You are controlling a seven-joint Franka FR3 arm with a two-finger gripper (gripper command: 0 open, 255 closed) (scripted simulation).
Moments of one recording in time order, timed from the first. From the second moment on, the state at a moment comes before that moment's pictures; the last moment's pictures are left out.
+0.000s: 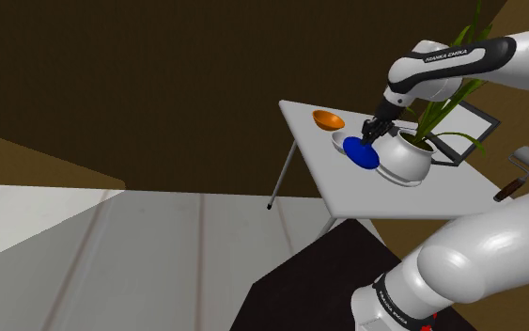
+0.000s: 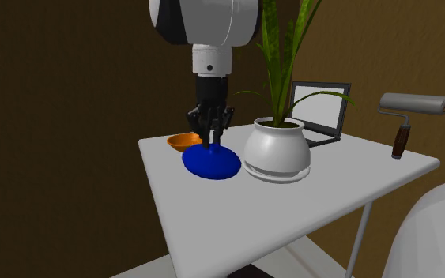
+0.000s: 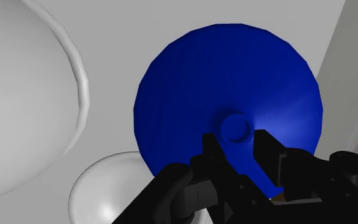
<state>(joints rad) -0.14 -0.25 -0.52 -2.34 -0.13 2.15 -0.35</state>
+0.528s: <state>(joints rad) -0.14 -0.27 -0.51 -2.25 -0.13 2.04 -0.34</state>
